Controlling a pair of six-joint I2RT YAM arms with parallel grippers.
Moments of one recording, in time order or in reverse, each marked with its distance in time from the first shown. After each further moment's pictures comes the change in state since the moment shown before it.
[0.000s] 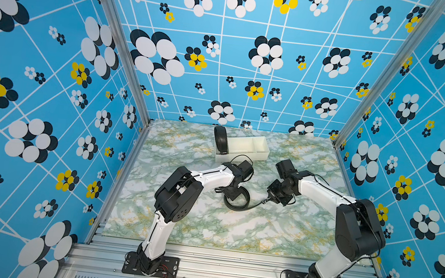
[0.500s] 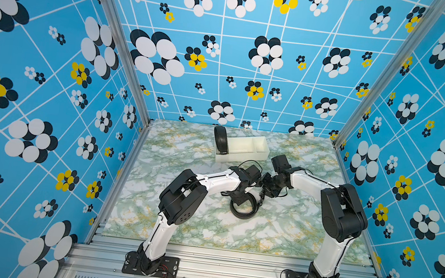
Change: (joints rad) left arm -0.051 0.032 0.050 -0.006 0.053 0.030; right arm -0.019 0.152 0.039 0.220 -0.193 -0.122
